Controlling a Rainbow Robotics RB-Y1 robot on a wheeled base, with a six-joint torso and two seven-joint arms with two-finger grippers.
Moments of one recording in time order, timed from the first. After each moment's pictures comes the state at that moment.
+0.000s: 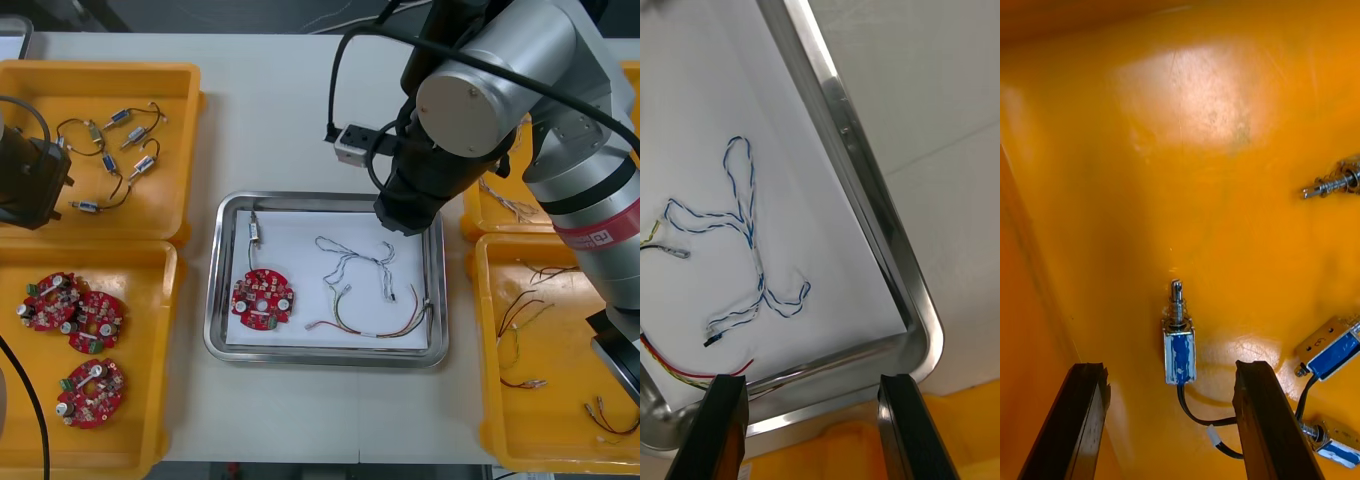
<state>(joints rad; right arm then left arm) -0.86 -0.44 0.39 -1.79 -0.68 1.90 1.79 -0.58 0.49 0.31 -1.50 0.30 1.64 -0.33</state>
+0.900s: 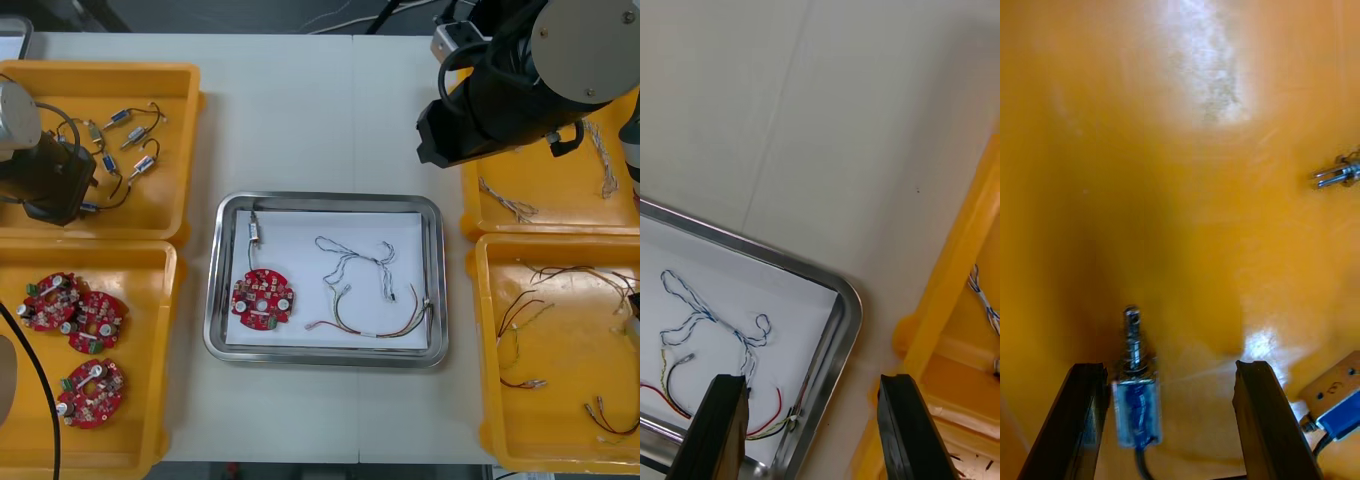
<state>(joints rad) -0.84 -0.52 0.19 -1.95 -0.68 1.92 1.17 -0.68 0.49 0.25 -1.24 0.31 1.48 -0.33</state>
